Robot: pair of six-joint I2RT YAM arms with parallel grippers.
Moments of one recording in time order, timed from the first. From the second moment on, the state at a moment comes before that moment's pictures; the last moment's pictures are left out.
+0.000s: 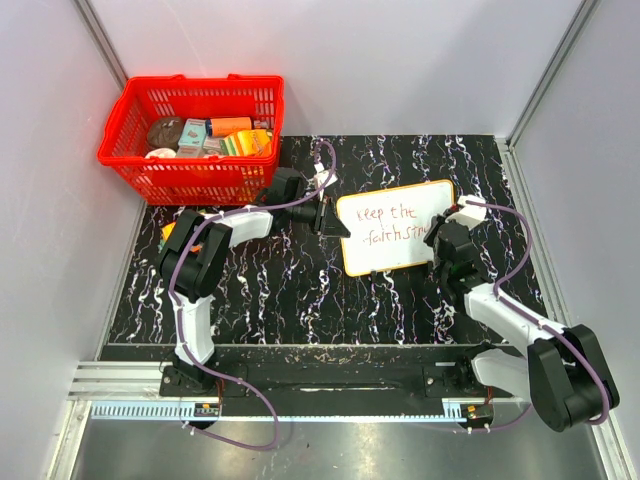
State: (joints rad) left arm -0.46 1.99 1.22 0.19 1.00 -0.24; right arm 0.35 1.13 0.45 0.46 0.53 0.38
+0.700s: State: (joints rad) left arm -0.46 1.99 1.22 0.19 1.00 -0.24; right arm 0.35 1.12 0.47 0.37 0.55 0.39
